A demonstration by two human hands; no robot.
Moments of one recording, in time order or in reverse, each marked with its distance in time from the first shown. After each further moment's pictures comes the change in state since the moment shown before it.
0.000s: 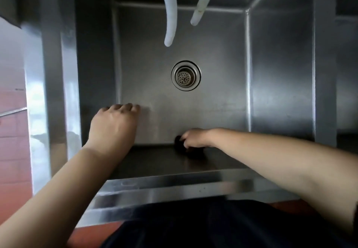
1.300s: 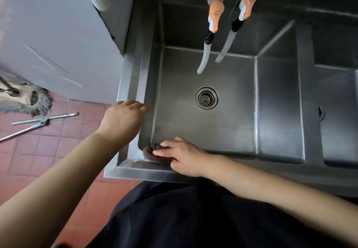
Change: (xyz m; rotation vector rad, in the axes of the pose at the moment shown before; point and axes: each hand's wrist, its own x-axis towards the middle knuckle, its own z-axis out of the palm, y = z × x) left_hand -0.098 -0.066 -0.042 0.045 0.372 0.030; right_hand -0.151 -0.109 0.080 -0.410 0.377 -0.666
